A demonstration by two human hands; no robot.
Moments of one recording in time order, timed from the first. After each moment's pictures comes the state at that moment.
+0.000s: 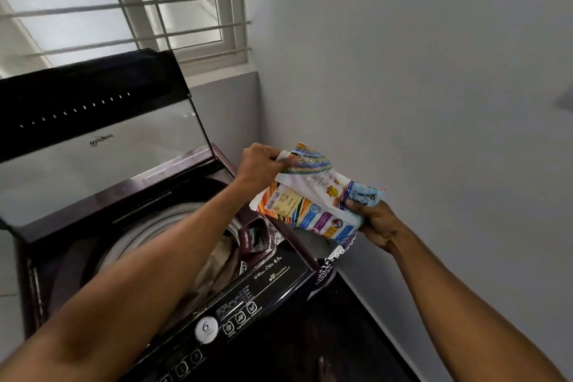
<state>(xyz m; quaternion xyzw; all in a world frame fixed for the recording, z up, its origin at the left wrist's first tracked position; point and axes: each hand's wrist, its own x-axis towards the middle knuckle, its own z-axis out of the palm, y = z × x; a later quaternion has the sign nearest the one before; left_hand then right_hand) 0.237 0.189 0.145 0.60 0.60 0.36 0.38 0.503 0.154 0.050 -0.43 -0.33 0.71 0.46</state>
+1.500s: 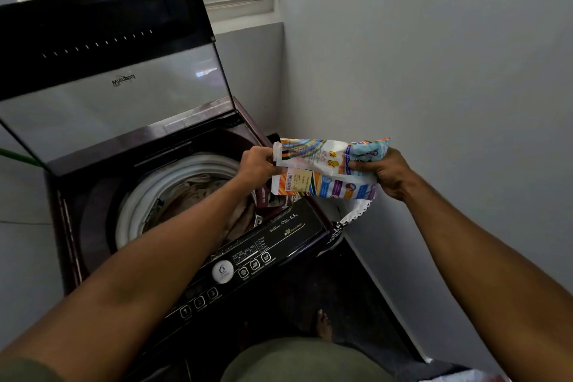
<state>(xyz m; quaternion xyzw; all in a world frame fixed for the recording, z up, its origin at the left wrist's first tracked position) 0.187 0.163 0.031 0.60 0.66 0.27 0.35 0.483 0.184 0.056 -0.55 -0.45 0.59 0.38</state>
